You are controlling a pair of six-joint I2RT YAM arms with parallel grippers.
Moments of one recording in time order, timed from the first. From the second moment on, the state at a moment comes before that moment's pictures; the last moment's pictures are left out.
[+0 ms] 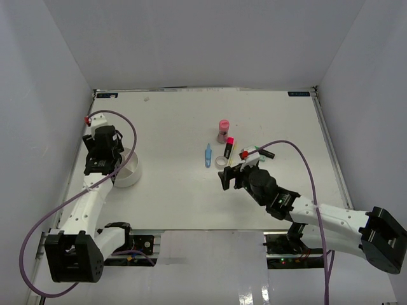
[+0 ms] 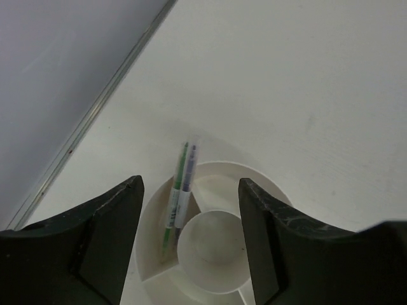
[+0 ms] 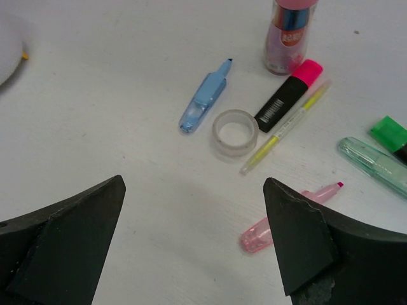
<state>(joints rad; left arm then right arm) -0.02 1.04 0.76 -0.22 -0.58 -0.16 1.00 0.97 0.39 0.32 0.40 0.26</state>
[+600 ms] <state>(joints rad) -0.19 0.92 0.80 -0.27 -0.03 -0.23 0.75 1.44 0.77 0.03 0.47 0.42</state>
